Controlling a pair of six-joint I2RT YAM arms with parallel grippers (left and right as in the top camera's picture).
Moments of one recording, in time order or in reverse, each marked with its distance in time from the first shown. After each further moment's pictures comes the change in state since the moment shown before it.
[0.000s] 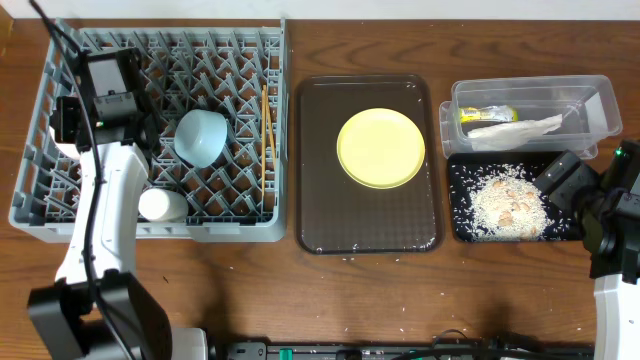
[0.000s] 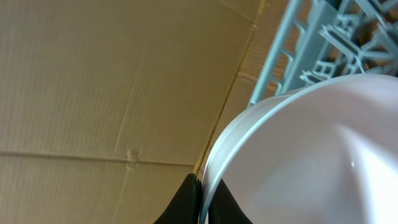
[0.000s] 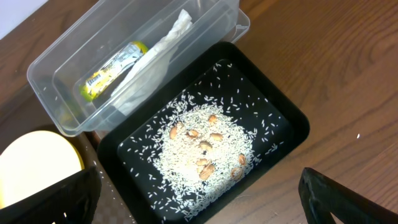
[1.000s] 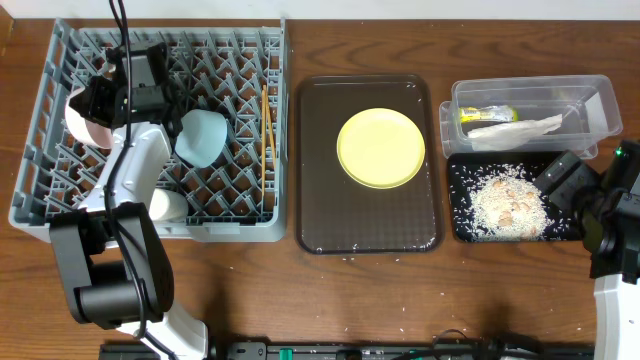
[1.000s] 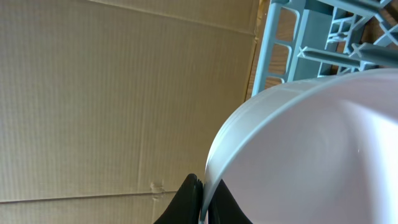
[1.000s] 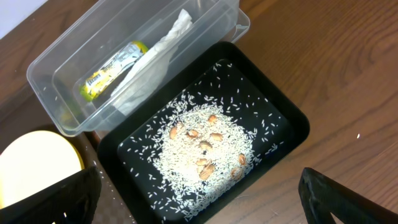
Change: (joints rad) left arm -0.046 0.214 -0.009 0.360 -0.135 0.310; right arm 0.000 0.000 0.000 0.000 0.000 0.000
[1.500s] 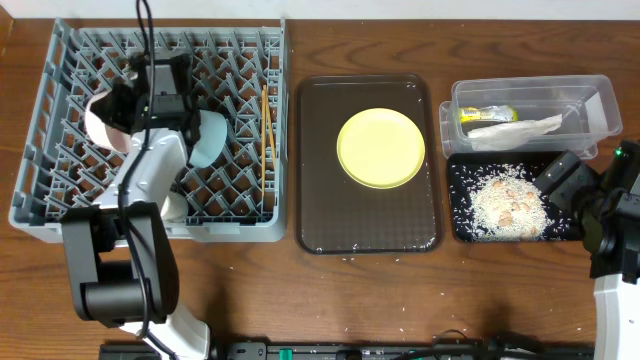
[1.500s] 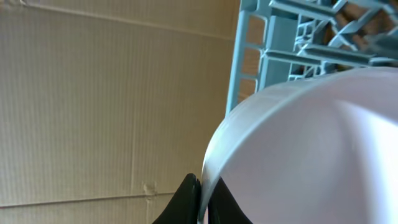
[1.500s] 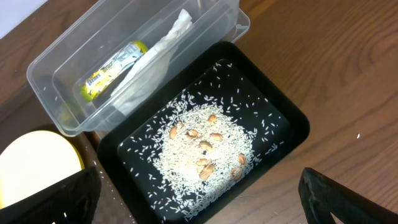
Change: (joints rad) left arm -0.069 0.000 -0.067 0.019 -0.019 -0.029; right arm 0.000 0.000 0.000 0.000 0.000 0.000
